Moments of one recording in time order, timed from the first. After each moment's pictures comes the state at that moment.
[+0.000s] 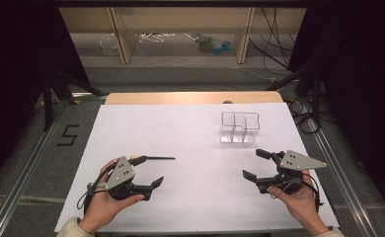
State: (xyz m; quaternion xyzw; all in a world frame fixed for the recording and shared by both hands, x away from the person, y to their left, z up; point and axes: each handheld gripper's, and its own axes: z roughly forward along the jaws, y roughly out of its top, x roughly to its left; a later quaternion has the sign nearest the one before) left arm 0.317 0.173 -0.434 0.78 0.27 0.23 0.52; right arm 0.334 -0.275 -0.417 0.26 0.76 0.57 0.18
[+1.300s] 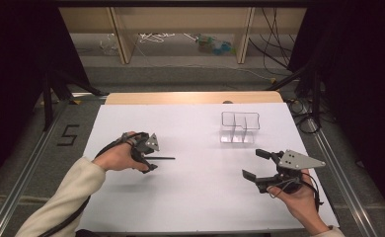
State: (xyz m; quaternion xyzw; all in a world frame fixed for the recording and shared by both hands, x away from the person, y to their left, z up) left arm 0.440 0.152 -0.439 0.97 0.15 0.11 0.17; right arm 0.336 -0.275 -0.417 0.26 0.76 0.56 0.18
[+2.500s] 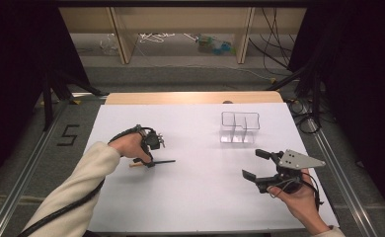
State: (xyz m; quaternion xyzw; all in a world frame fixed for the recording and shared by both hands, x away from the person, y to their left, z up) left arm 0.478 0.138 -0.457 0.99 0.15 0.01 0.05; right arm 0.337 -0.275 -0.418 0.26 0.76 0.57 0.18
